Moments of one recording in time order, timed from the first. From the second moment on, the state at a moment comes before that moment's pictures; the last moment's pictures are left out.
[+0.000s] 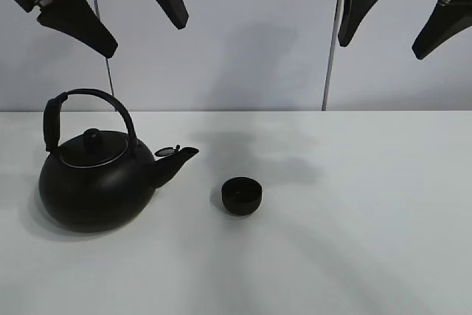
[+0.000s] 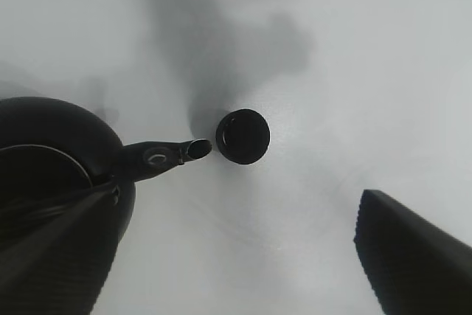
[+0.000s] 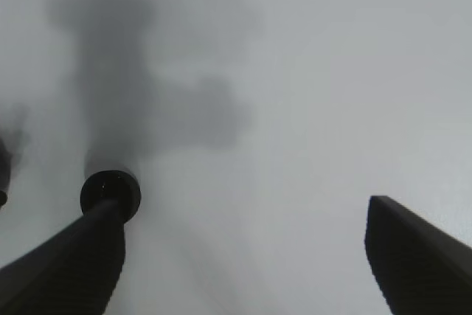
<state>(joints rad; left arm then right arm) -0.40 1.71 -1.47 -0.42 0.95 0.00 0.21 1.69 -1.48 0.06 0.99 0.16</state>
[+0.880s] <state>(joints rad) -0.40 1.60 -1.37 -0.19 0.63 0.06 0.21 1.69 -1.48 0.06 0.78 0.16</state>
